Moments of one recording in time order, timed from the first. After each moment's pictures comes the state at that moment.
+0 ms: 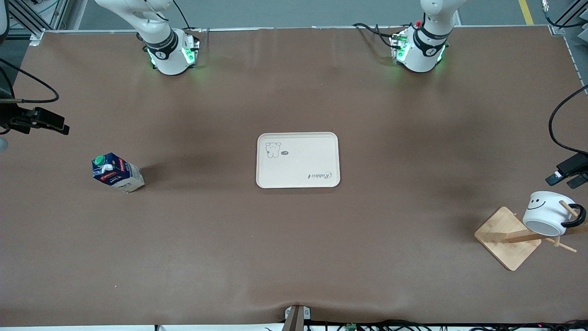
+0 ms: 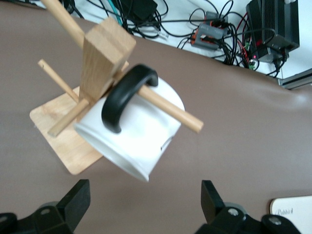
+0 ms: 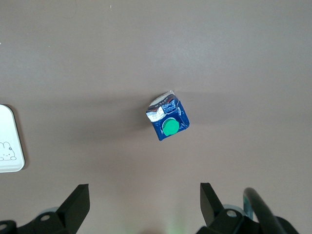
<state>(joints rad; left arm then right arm) 0.52 0.21 -0.15 -1.81 -0.59 2.19 0.59 -0.07 0.07 -0.01 -1.53 0.00 1.49 -0.04</state>
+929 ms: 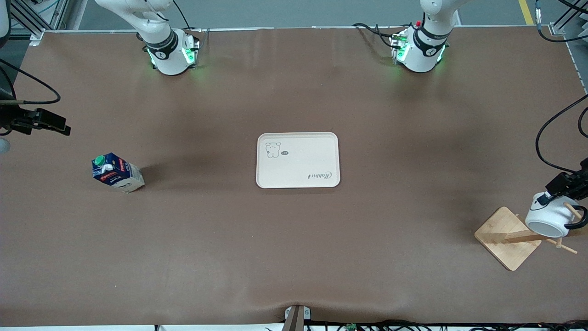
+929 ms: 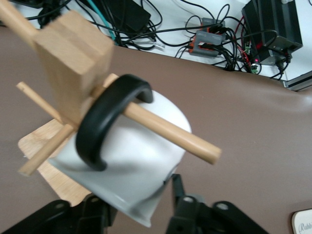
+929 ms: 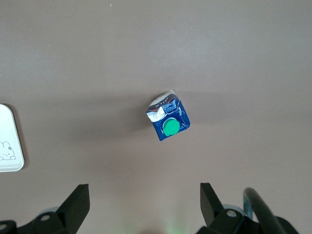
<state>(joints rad) 0.50 0.29 -0.18 -1.80 -0.63 2.29 0.69 -0.07 0.08 -0.01 -1.53 0.00 1.49 -0.04</state>
